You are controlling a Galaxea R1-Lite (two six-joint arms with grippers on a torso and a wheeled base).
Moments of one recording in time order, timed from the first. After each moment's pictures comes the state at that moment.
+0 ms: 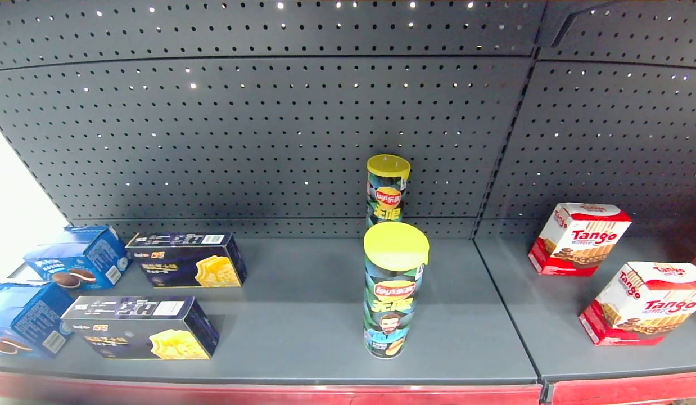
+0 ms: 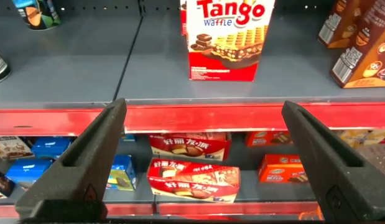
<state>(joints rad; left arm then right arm) 0.00 0.00 0.00 0.00 0.00 0.00 0.00 0.00 0.00 0.00 -0.02 0.01</state>
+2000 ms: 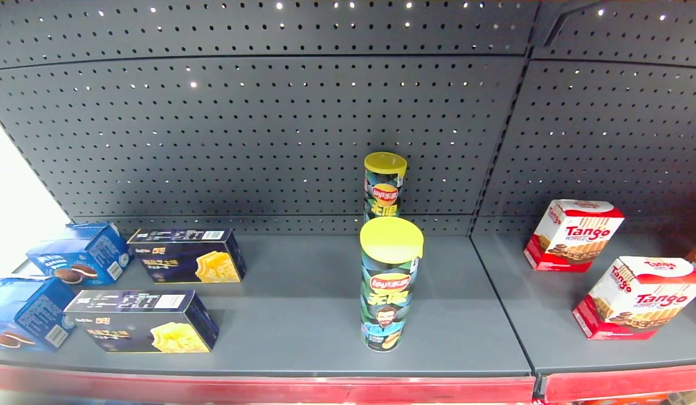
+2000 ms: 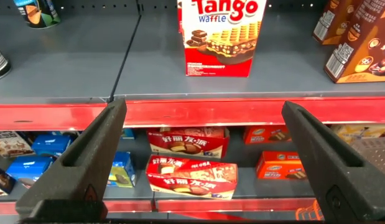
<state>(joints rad) 0.00 0.00 0.00 0.00 0.00 0.00 0.00 0.00 0.00 0.00 -0.02 0.01</state>
